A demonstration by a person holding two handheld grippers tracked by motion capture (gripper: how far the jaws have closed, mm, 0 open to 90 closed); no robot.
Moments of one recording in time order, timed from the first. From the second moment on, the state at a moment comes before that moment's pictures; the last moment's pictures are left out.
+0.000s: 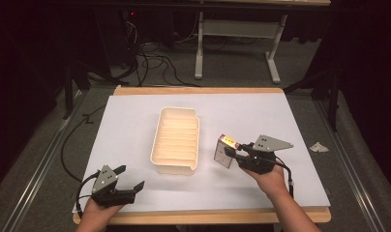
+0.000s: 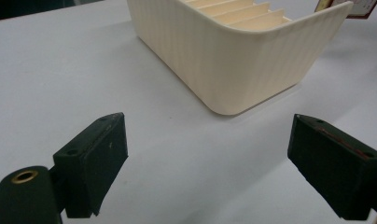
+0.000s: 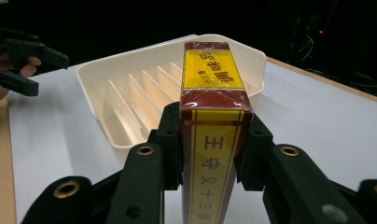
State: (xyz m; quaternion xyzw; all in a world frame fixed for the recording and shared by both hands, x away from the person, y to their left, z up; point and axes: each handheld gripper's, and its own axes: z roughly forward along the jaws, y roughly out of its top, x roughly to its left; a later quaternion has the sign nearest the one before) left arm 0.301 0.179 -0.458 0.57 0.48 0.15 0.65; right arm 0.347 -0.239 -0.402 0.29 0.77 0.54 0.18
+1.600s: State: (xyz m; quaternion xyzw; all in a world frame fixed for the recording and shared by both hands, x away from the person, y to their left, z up) left arm 0.299 0.184 -0.458 0.56 0.49 0.15 0.65; right arm 0.418 -0.191 -0.387 0.15 0.80 0.57 0.10
